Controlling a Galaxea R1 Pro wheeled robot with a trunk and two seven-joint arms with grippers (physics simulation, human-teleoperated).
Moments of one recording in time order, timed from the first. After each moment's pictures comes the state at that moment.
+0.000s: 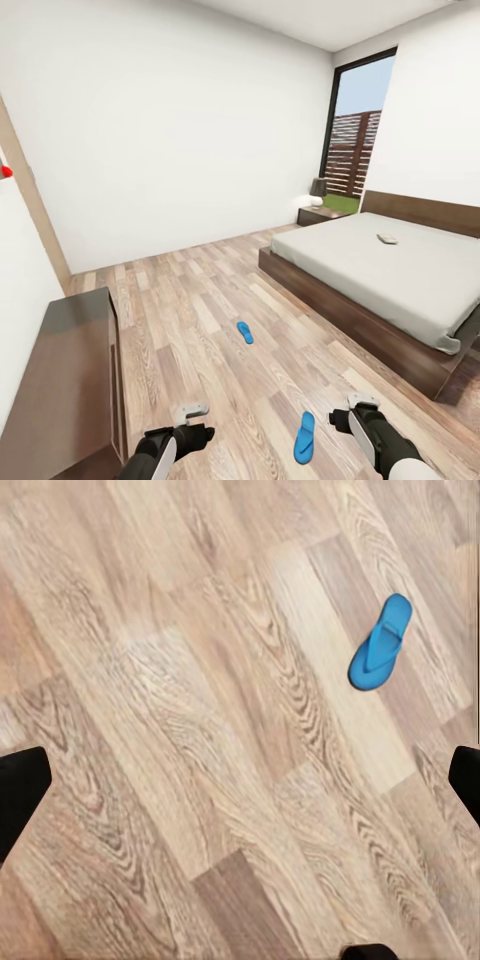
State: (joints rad) left arm -0.30 -0.14 -0.01 -0.83 0.15 0.55 -0.01; right arm -0.52 -0.07 -0.11 -0.51 -0.06 0.49 -0.14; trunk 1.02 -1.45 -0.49
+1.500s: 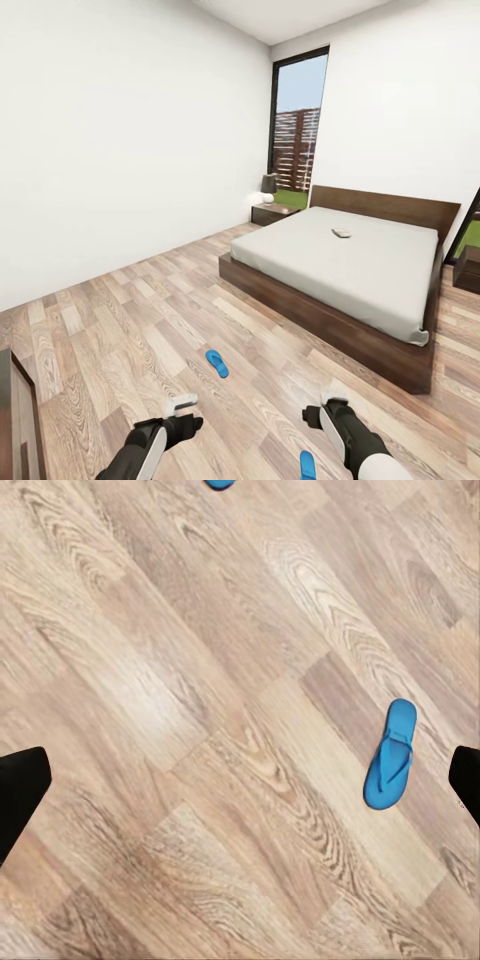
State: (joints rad) left arm -0.32 -0.11 0.02 -0.87 0.18 0.57 0.03; right arm -0.53 0.05 -0.09 -0.52 -0.03 0.50 -0.18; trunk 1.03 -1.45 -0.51
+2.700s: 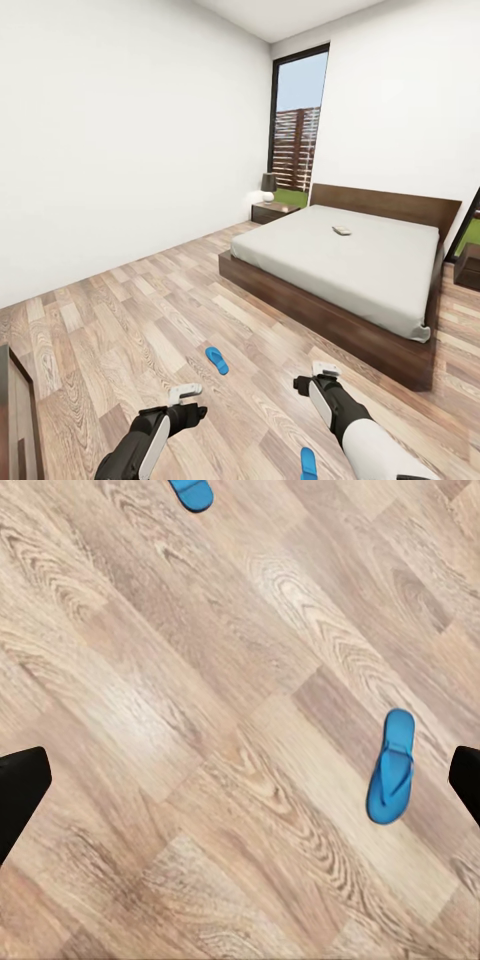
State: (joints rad) left arm -0.37 -0.10 0.00 -0.85 0.15 0.57 -0.01; right arm -0.67 0.09 -0.12 -0.43 -0.04 0.39 -0.22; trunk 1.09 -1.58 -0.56
